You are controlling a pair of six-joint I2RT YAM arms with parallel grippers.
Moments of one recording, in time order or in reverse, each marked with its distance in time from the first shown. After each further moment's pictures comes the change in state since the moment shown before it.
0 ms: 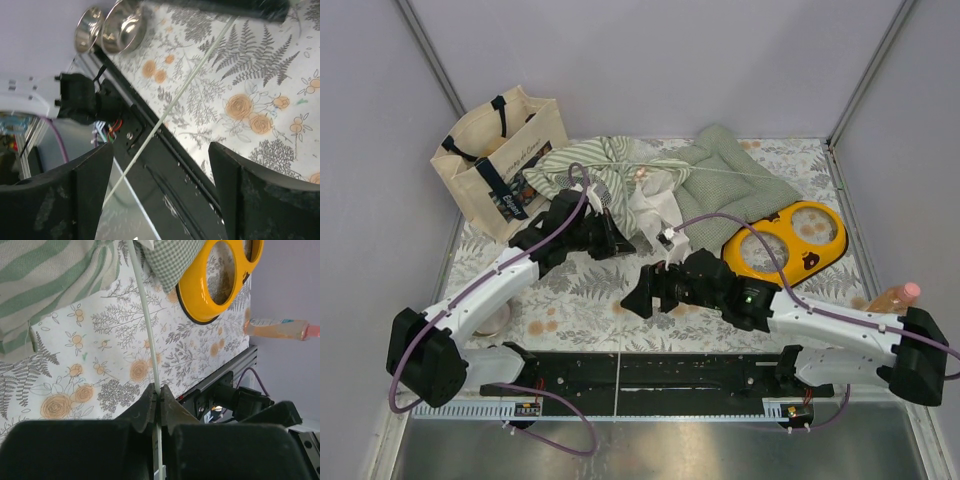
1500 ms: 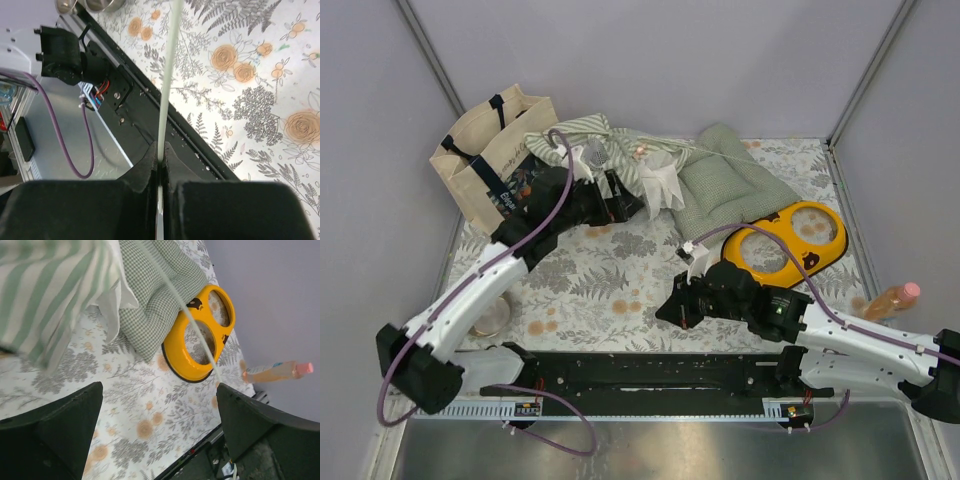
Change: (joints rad) left arm -0.002 0.023 0.222 0.071 -0.181 0.123; right arm 0.010 -0.255 -0.055 -0.298 -0.055 -0.053
